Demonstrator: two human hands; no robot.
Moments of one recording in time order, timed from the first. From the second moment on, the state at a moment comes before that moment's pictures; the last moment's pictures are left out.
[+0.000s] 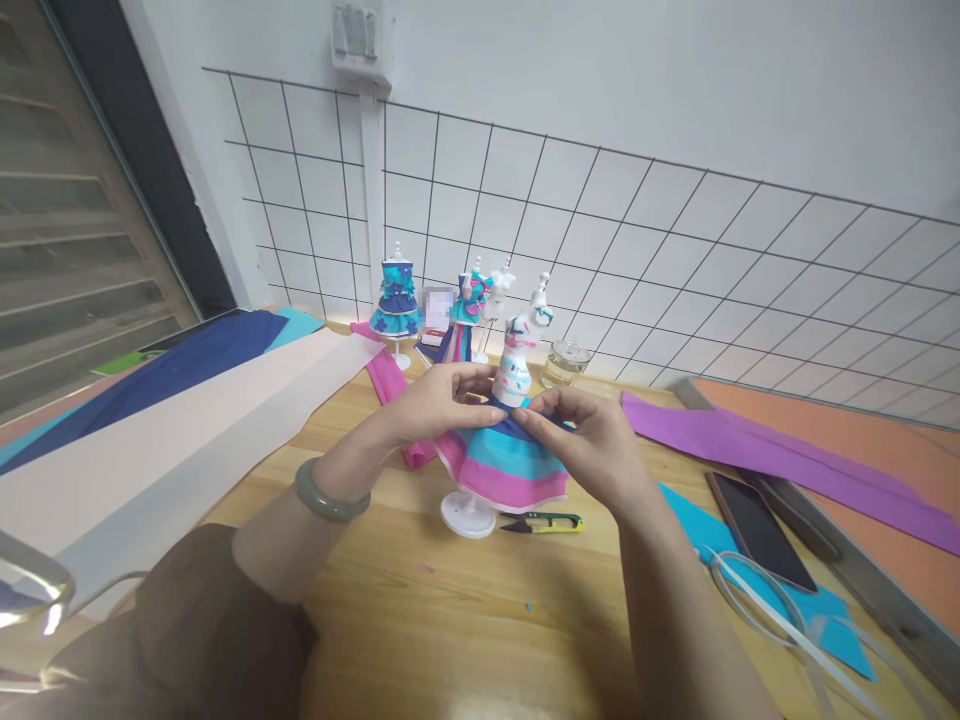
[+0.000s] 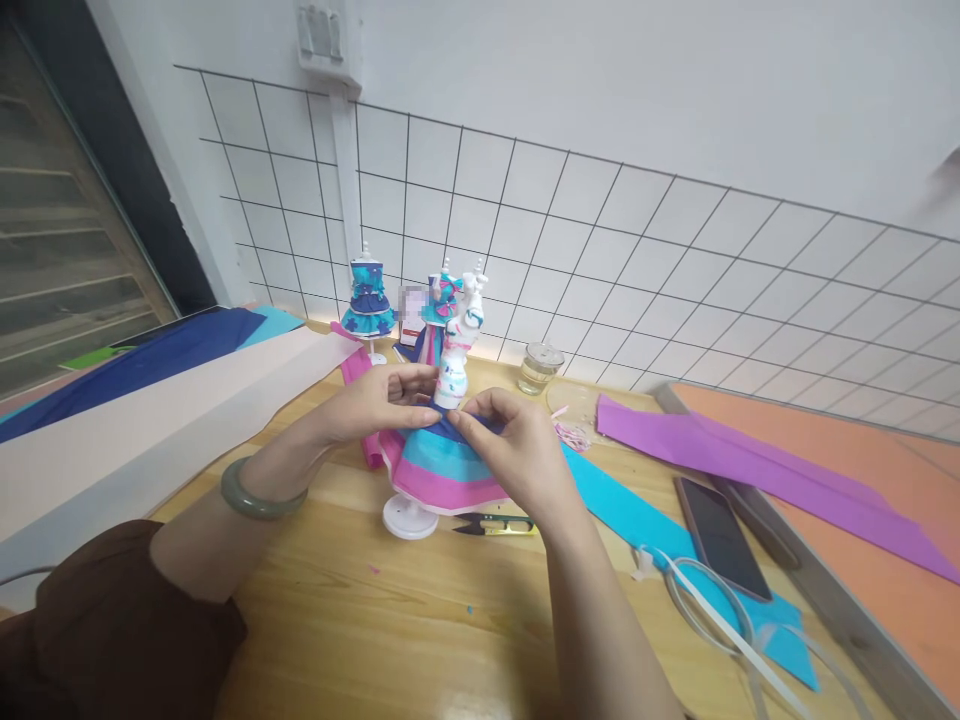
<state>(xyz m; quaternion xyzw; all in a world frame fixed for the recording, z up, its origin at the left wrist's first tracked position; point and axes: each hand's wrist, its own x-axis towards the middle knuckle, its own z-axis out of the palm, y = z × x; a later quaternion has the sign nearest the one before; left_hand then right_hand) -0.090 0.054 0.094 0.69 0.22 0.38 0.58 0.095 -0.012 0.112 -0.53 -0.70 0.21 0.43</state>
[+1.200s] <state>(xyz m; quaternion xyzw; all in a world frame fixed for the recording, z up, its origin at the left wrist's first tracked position) -0.088 0.041 0.104 0.73 0.16 0.38 0.54 0.098 -0.013 0.115 -0.47 -0.71 0.23 0.47</state>
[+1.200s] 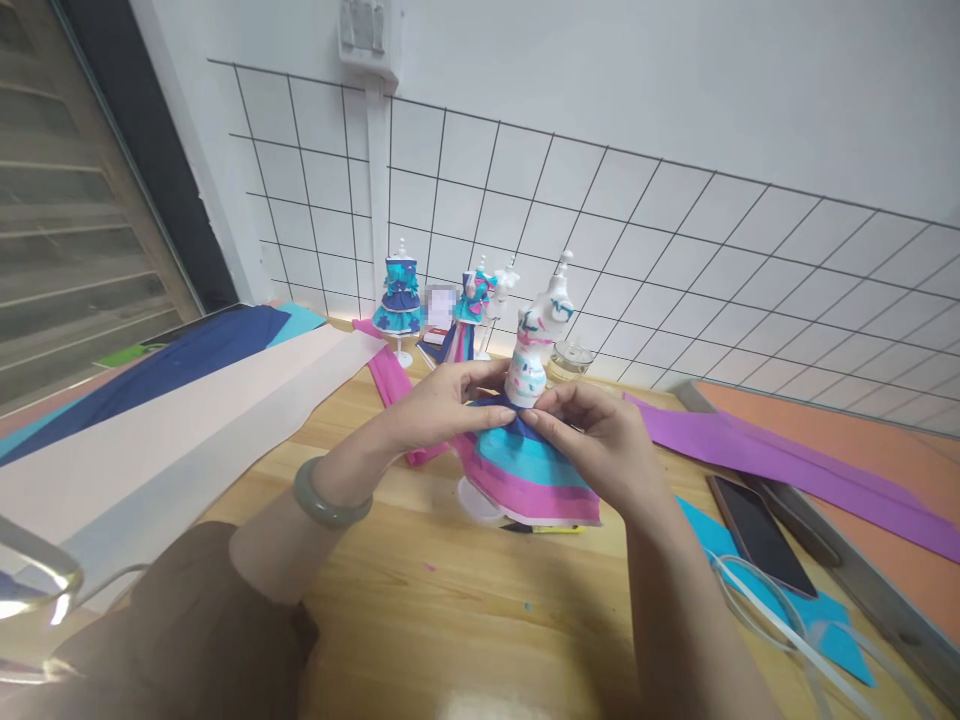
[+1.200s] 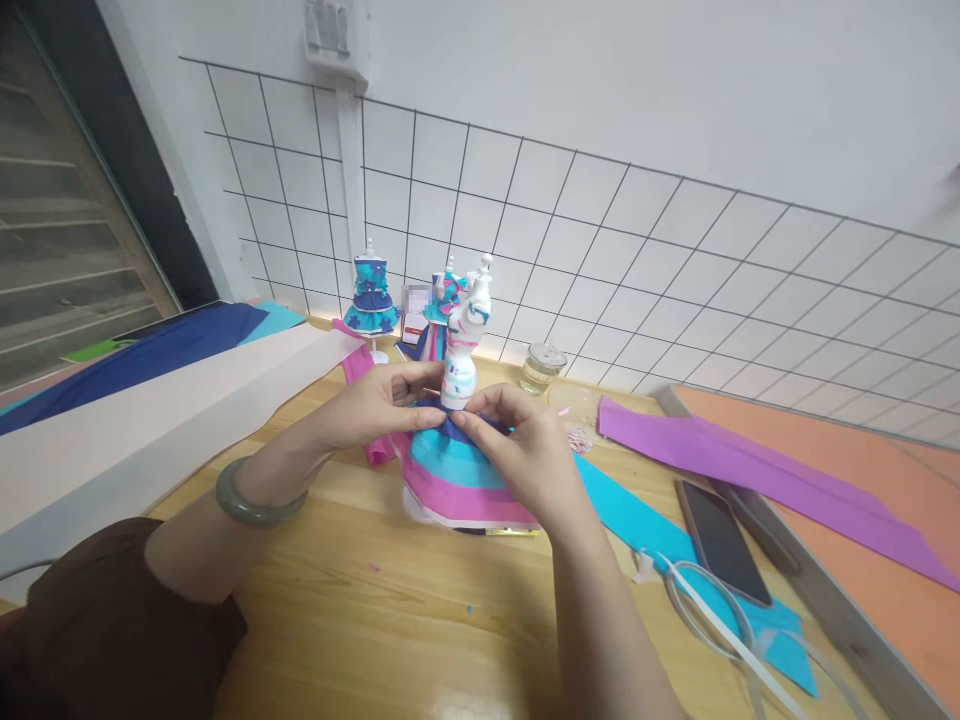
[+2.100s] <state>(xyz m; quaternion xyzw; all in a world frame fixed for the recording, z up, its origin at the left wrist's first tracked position) -0.088 0.057 0.092 0.72 0.15 0.43 0.52 0.111 -0.013 0.114 -0.46 -0.76 0.21 0.42</state>
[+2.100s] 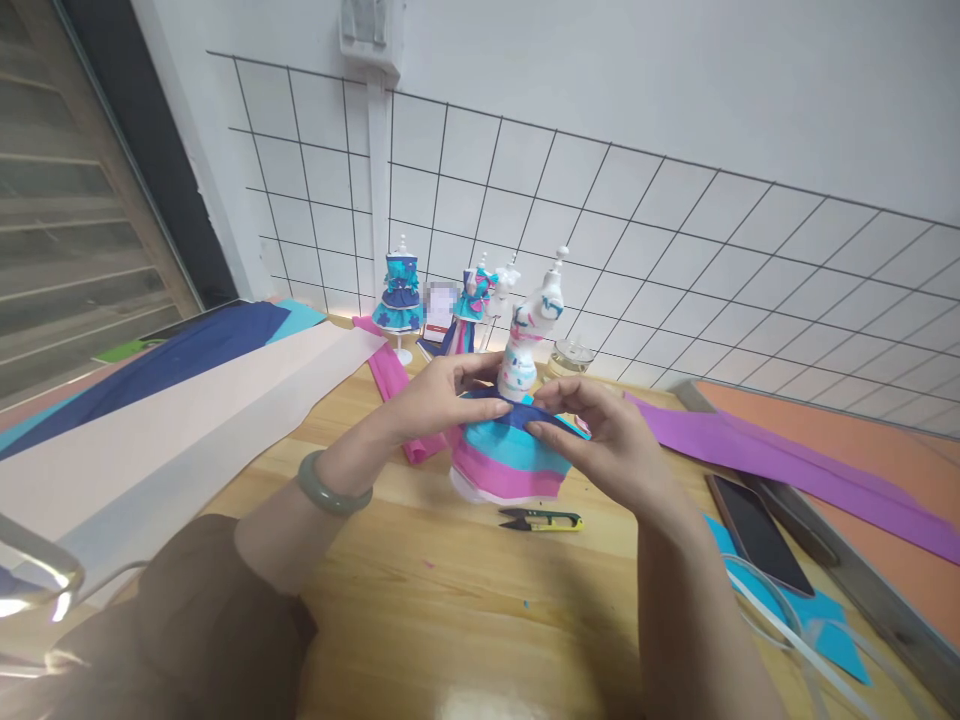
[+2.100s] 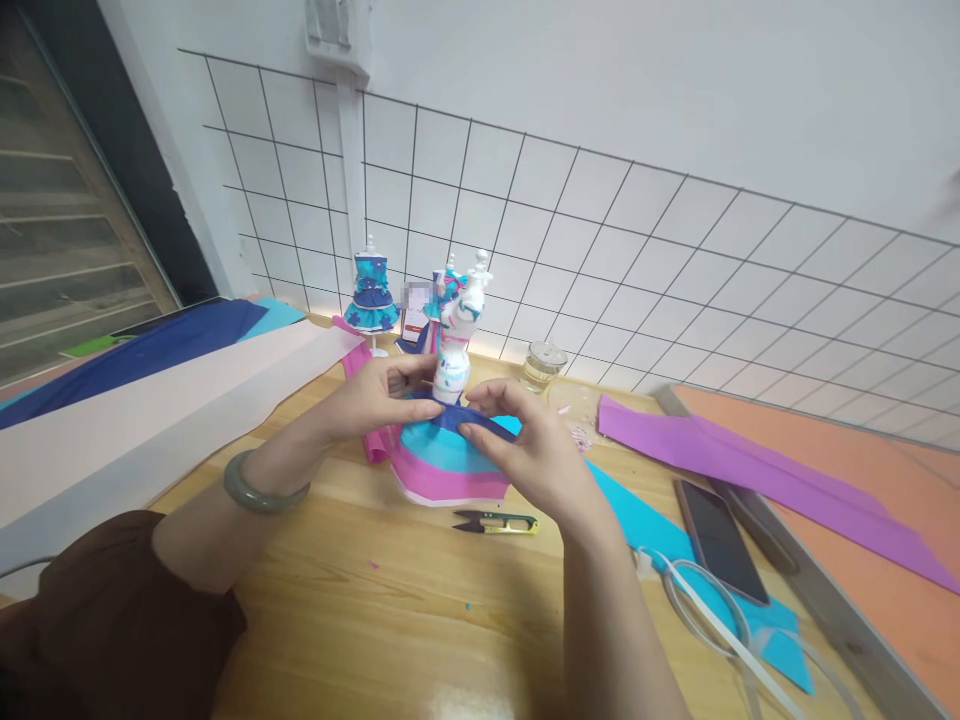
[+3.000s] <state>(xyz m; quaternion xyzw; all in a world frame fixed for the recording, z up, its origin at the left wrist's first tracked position) -0.092 0.053 0.097 0.73 0.16 0.35 0.56 0.102 -0.027 0.128 -0.46 -0.80 0.23 0.32</state>
